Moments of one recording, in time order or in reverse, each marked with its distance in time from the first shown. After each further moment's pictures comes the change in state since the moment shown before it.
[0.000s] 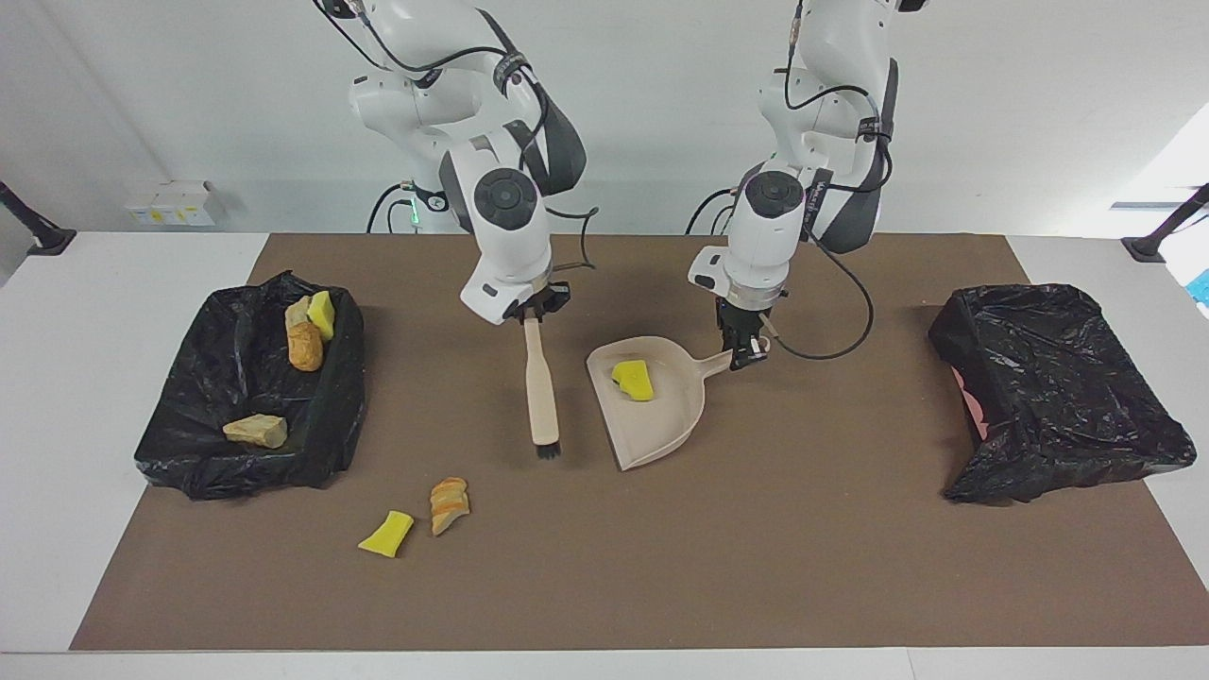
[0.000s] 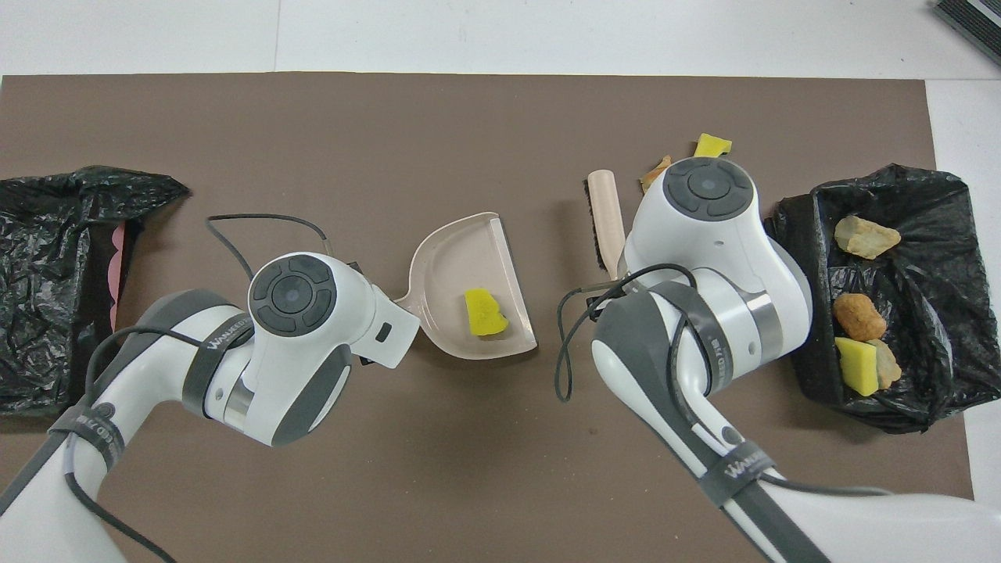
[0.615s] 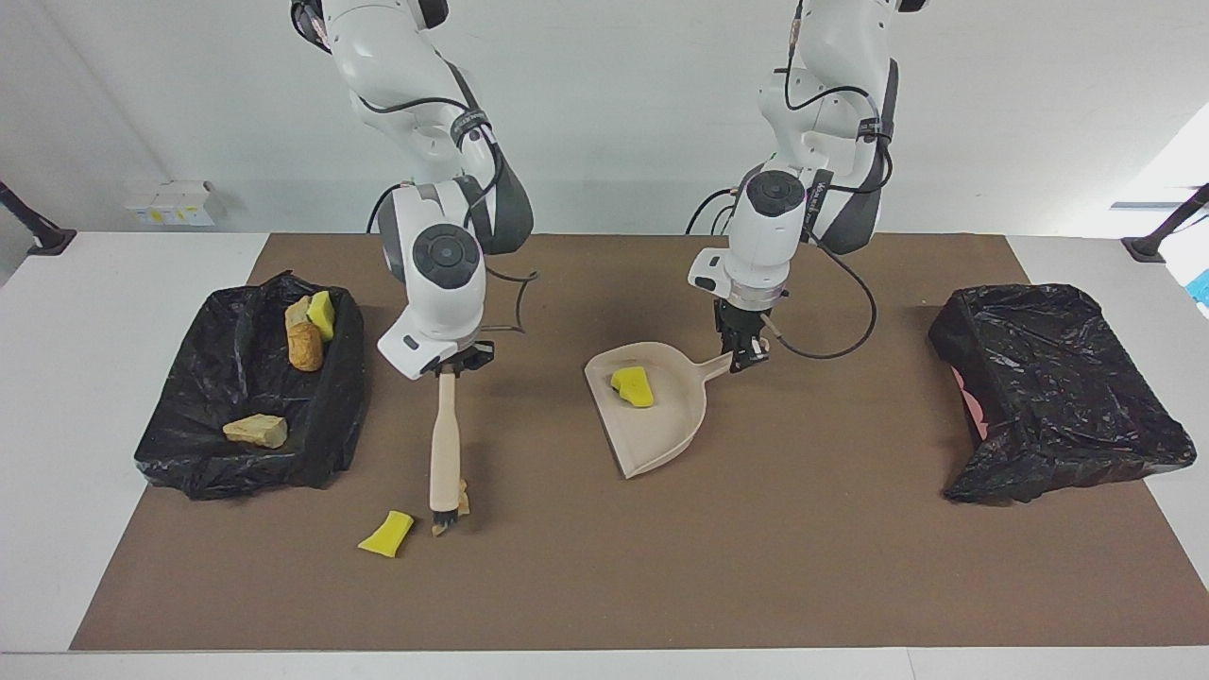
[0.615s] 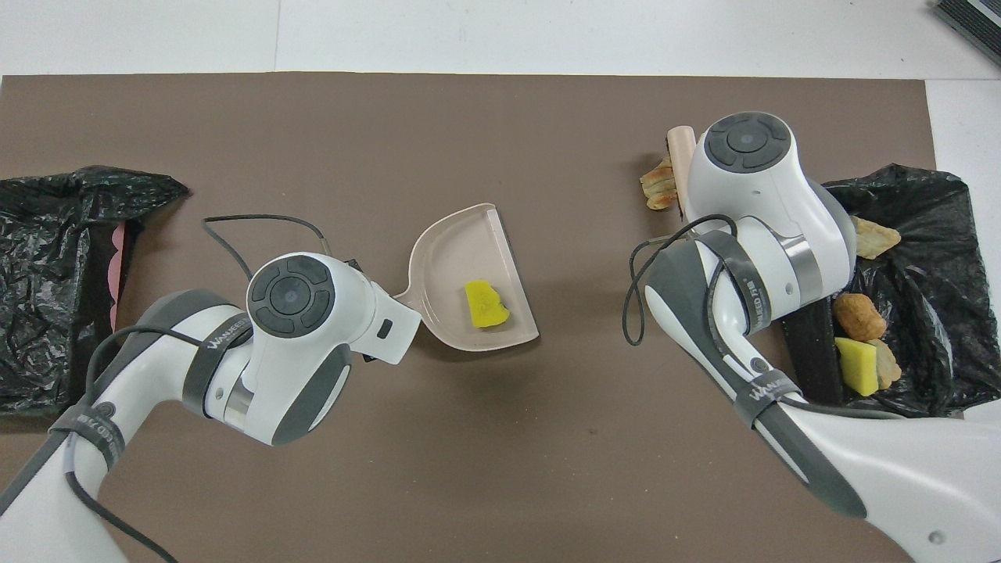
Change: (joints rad) left arm 0.000 0.002 0.001 0.000 0.000 0.012 -0.036; right arm -0.145 0.164 -0.007 0.161 -0.386 -0.023 -0.030
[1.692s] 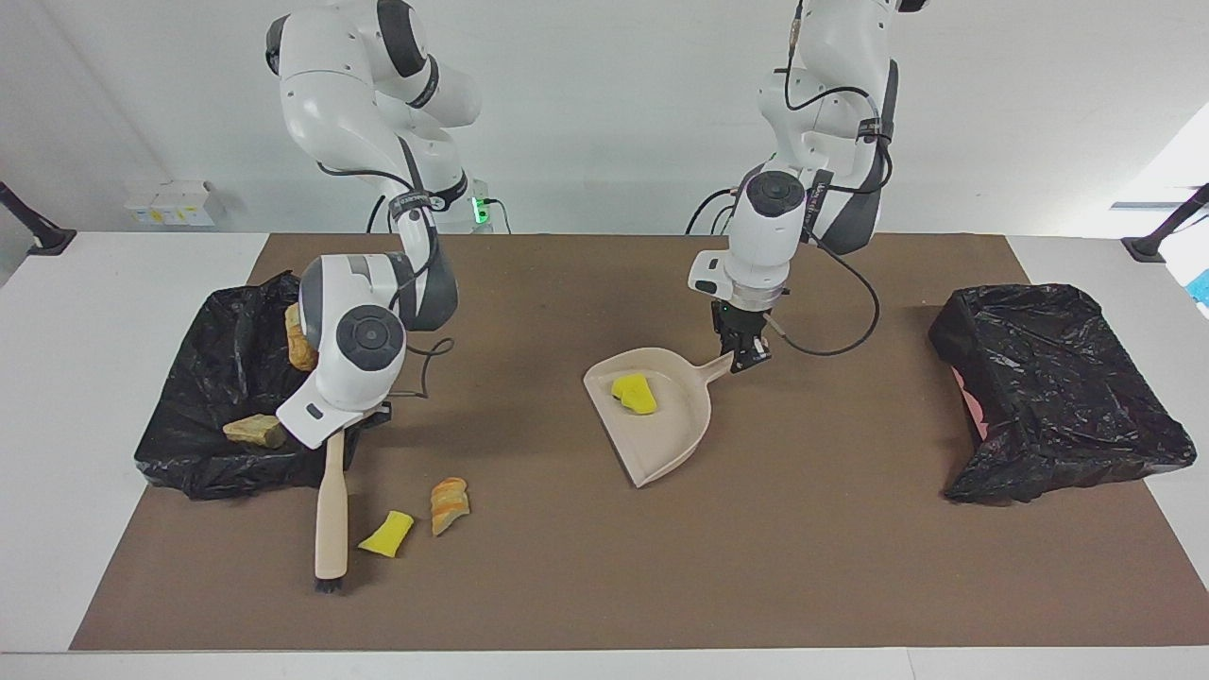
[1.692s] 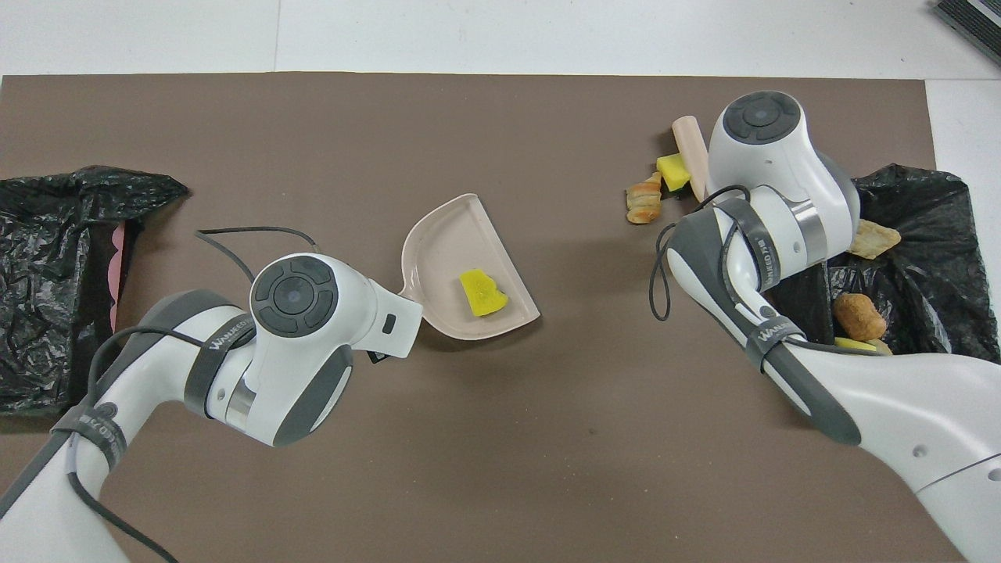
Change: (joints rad) left arm -0.002 -0.002 -0.004 -0.001 0.000 -0.028 -0.153; right arm -0.033 0.090 0.113 0.019 0.108 0.041 -0.122
